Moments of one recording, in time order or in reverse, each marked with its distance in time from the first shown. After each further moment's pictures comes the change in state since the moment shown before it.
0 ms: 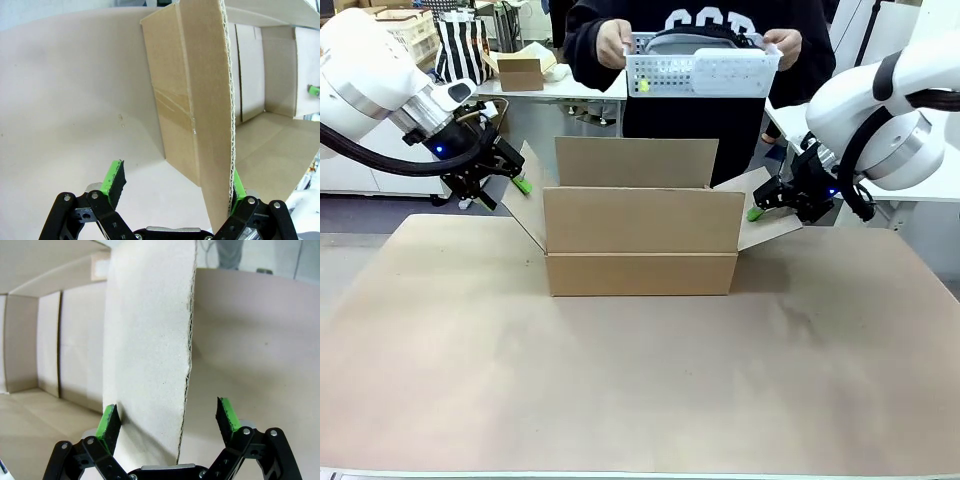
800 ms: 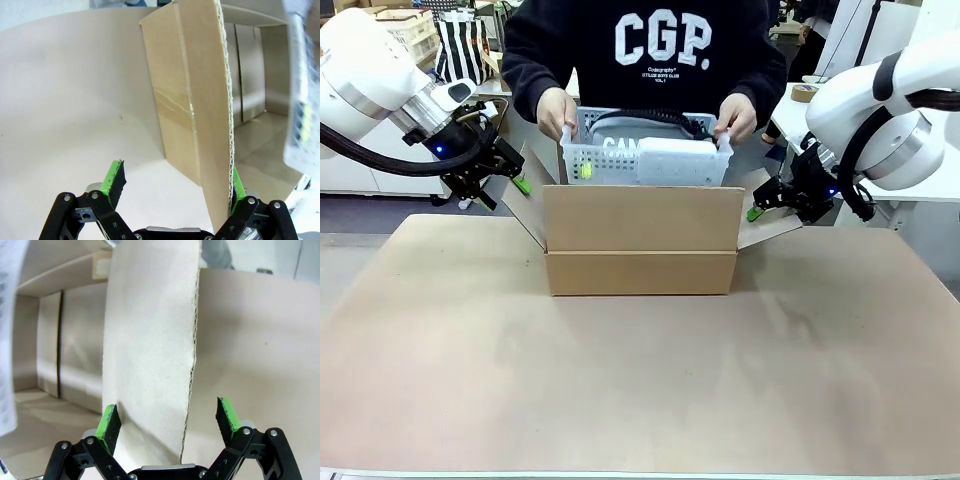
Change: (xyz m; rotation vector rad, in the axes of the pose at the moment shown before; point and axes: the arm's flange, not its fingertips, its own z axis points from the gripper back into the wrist) left arm 0.000 0.000 0.000 0.000 0.000 0.000; right arm 0.000 0.000 0.000 0.000 0.000 0.000
